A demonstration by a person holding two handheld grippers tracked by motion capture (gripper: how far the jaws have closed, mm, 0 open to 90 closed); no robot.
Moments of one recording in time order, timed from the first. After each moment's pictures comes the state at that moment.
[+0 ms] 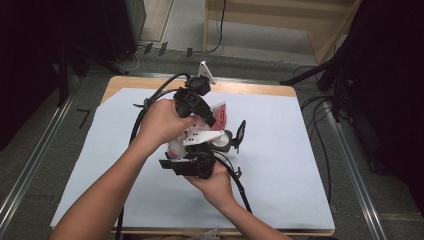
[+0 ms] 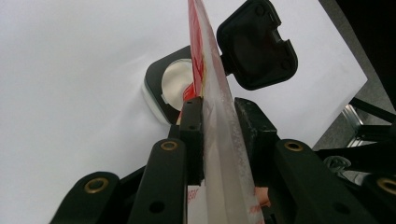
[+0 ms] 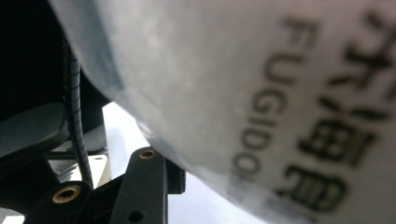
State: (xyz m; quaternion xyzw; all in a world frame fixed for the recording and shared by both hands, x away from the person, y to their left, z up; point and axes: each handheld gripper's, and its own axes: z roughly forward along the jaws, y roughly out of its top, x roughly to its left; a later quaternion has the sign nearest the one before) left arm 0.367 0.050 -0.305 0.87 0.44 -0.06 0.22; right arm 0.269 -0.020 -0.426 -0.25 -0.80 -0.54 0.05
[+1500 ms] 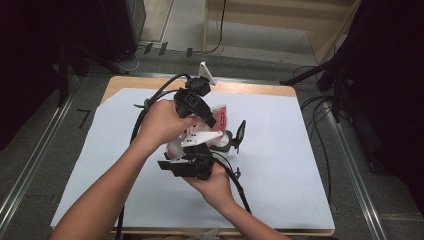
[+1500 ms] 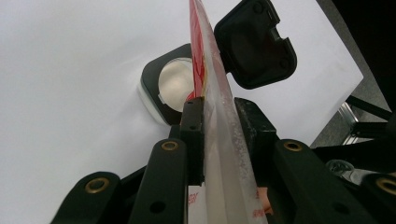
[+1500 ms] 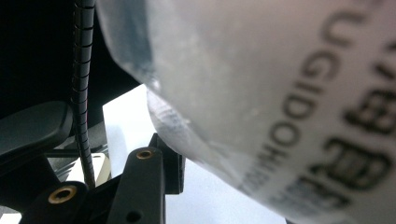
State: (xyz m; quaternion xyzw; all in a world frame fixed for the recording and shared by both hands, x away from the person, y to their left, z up) left arm 0.368 0.051 -0.309 0.87 0.43 -0.07 0.22; right arm 0.265 -0.016 -0.423 -0.25 -0.81 -0.54 0.04
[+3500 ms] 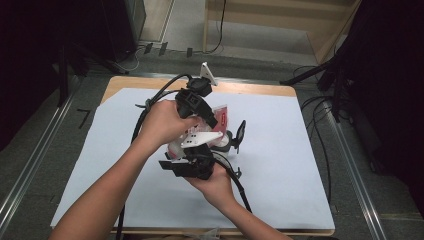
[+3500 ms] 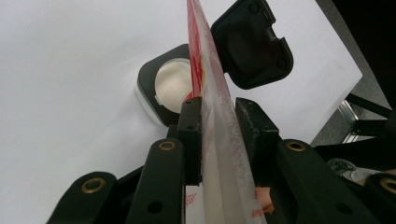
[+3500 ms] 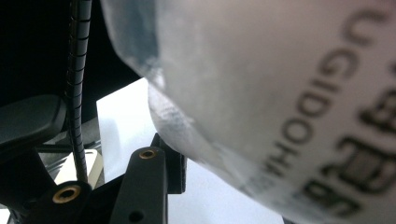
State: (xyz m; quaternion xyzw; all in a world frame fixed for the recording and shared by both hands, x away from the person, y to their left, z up) left arm 0.367 0.049 -0.309 0.87 0.43 -0.07 0.22; right arm 0.264 -0.018 -0.424 -0.23 -0.81 -0.53 0.03
